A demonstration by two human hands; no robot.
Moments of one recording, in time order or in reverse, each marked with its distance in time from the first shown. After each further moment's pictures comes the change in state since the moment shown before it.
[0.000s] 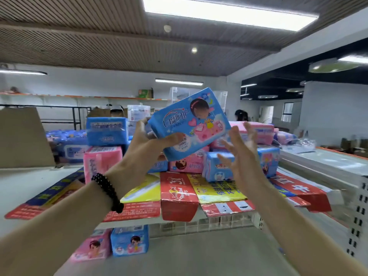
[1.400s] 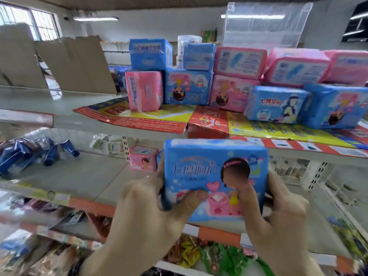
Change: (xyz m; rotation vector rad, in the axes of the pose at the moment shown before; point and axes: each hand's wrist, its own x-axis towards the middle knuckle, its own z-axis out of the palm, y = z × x) left_hand -0.229 -0.068 0.031 0.759 0.237 -0.056; right_hand -0.169 0.061 -0.061 -0.575 -0.251 -0.373
